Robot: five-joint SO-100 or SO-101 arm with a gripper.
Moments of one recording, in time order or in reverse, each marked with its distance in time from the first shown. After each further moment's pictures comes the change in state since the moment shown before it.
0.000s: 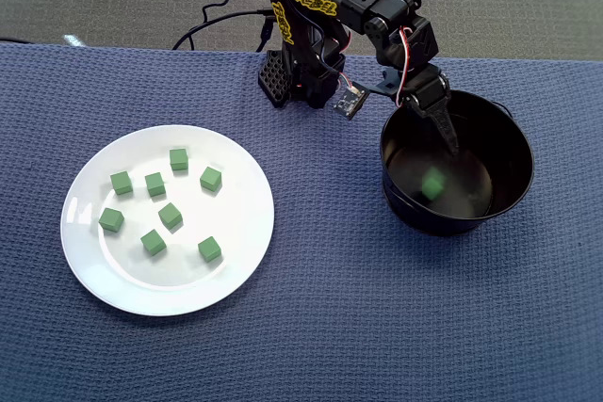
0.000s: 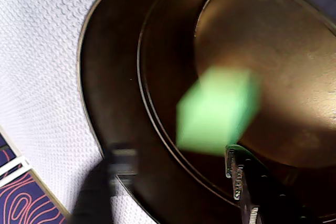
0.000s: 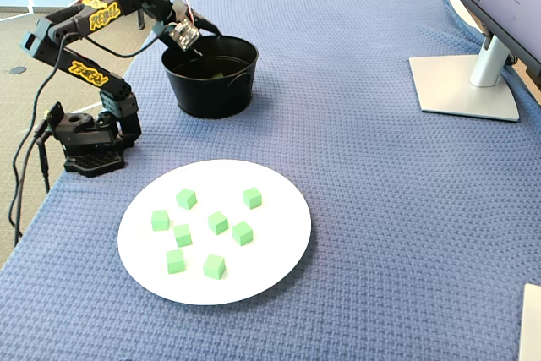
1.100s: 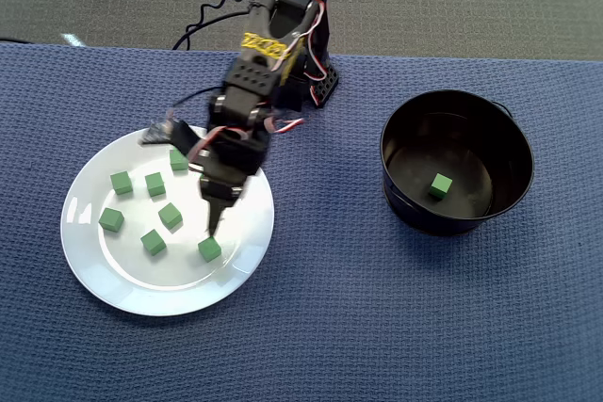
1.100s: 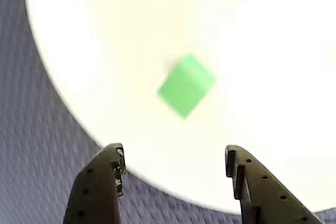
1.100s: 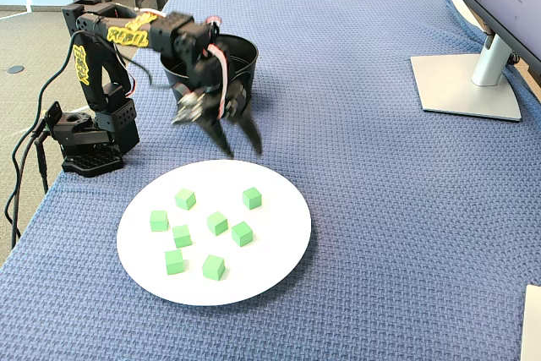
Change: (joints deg) arm 72.6 -43.6 -29.8 7.5 -21.1
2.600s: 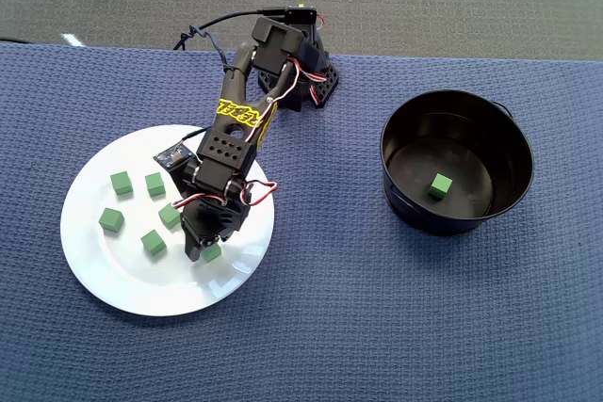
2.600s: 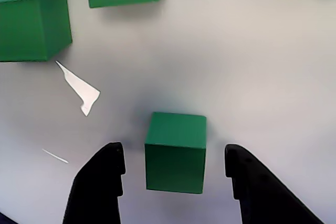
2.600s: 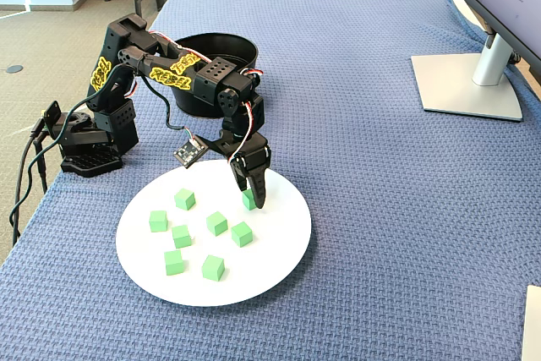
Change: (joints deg) arm -2.0 -30.7 -23.5 6.2 34.3
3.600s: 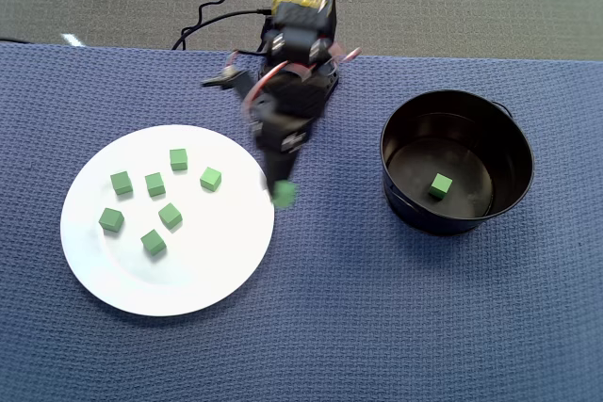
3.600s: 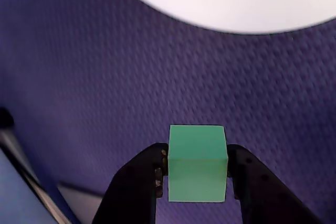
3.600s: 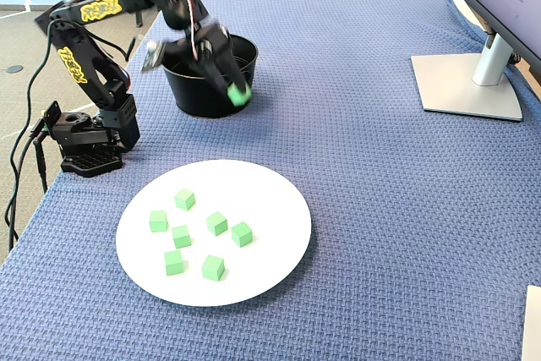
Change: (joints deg) arm -21.4 61.2 29.5 1.2 -7.8
